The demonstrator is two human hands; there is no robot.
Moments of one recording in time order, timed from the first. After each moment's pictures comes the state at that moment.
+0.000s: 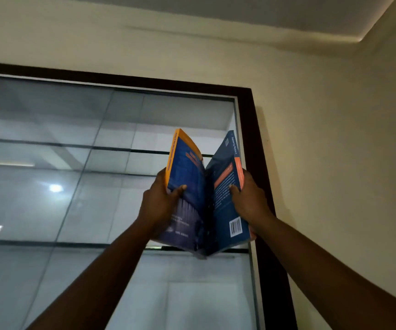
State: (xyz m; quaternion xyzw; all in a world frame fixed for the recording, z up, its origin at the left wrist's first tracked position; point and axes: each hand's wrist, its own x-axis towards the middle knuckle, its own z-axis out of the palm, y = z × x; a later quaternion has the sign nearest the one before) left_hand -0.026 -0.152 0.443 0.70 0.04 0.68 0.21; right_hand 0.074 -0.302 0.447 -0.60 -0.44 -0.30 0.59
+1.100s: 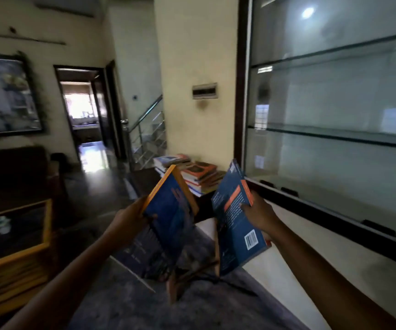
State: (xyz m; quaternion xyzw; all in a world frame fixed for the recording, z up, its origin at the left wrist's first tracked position) left_hand -0.835 -0.146 0.023 0.63 0.69 0.34 0.12; right_hand -0.537 -0.082 0.039 -0.59 -0.69 0.26 0.34
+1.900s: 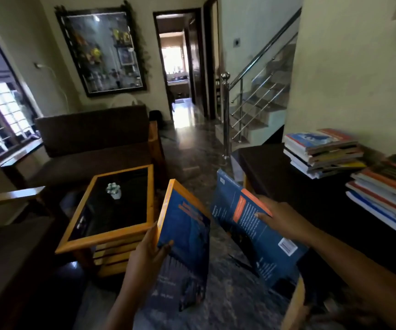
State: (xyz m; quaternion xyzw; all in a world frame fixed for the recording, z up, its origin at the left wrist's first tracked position) left_hand -1.283 -0.021 -0.096 0.35 0.77 0.51 0.19; right_hand -1.066 0.210 -0.051 -0.34 -0.90 0.25 0.11
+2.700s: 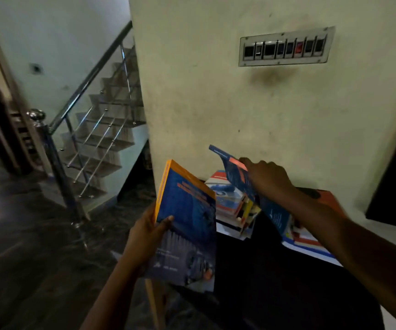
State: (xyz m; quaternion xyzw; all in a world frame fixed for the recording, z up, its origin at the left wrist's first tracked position) left_hand -1.418 0.563 -0.035 0.65 0.46 0.45 0.40; right_hand -1.143 0.561 0.060 -0.72 -0.66 -0.19 0.08
